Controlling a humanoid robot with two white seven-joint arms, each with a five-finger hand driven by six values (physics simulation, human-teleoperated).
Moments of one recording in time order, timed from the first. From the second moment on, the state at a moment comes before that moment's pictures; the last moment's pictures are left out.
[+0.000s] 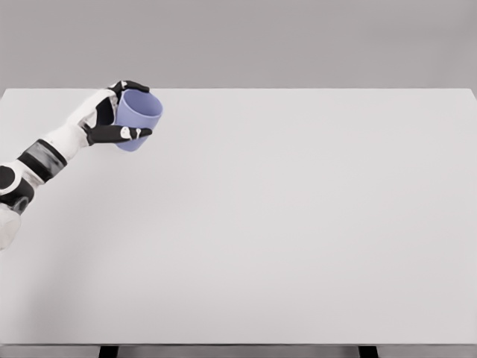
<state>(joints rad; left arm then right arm) -0.57 0.61 -0.64 -1.17 0.69 -0.26 -0.34 0.02 0.00 -0.05 0.00 0.10 -0.09 0.08</state>
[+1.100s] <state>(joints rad) -0.55 0.32 -0.43 -0.81 0.72 -0.42 -0.61 0.02 0.00 -0.05 0.00 0.10 -0.09 0.08</state>
